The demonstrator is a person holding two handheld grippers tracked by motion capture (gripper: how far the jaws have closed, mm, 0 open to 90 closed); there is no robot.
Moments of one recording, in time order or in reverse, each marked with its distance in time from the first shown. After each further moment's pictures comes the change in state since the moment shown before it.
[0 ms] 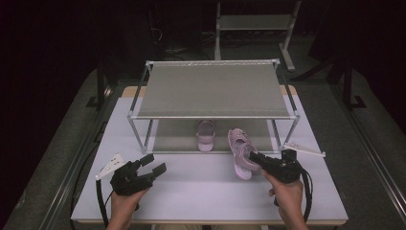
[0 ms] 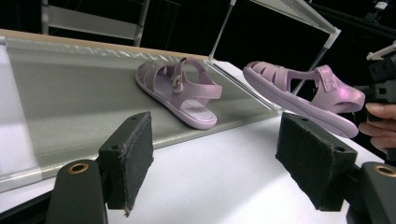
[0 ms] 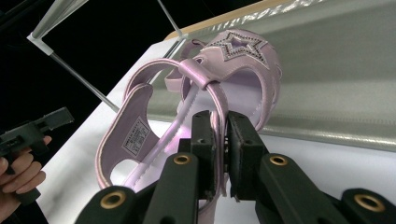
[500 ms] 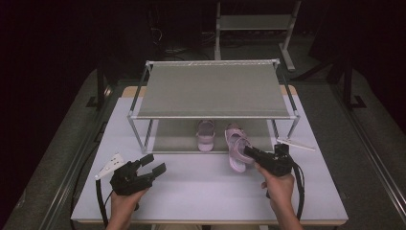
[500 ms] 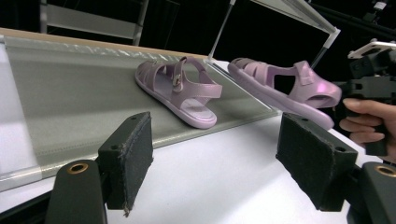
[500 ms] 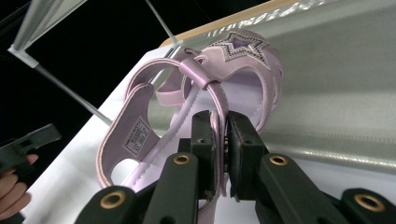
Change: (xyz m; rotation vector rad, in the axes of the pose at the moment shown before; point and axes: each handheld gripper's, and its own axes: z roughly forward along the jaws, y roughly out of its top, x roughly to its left) left arm 0.001 0.001 -0.001 -0.006 -0.003 -0.005; right arm -0.005 0.005 0.026 -0.022 -0.015 0.023
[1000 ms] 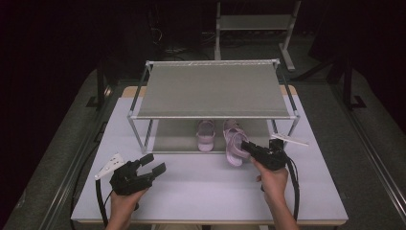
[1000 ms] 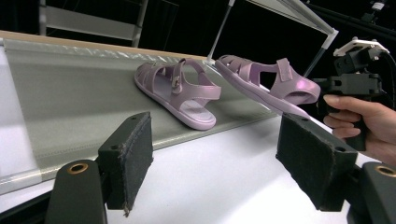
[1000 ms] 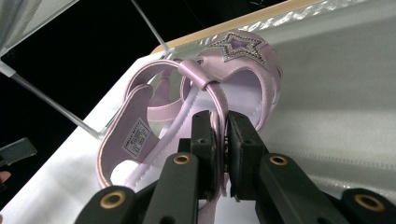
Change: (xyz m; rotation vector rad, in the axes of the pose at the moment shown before) left arm 0.000 0.001 0.001 0.003 -0.006 0.006; right arm -0.003 0.006 0.020 -0.024 -0.028 -0.013
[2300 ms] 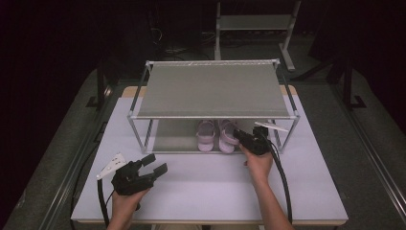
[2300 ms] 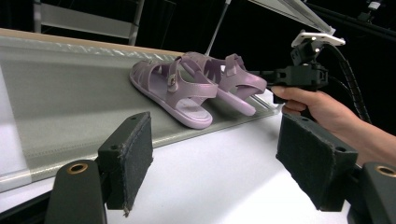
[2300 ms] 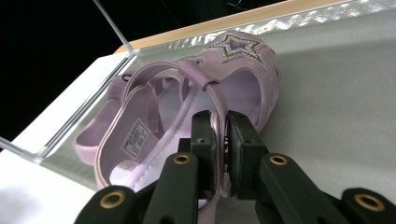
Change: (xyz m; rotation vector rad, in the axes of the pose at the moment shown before) left arm -0.001 -0.001 0.003 0.004 -0.010 -0.004; right arm -0.009 0.015 0.064 0.013 -0.107 -0.064
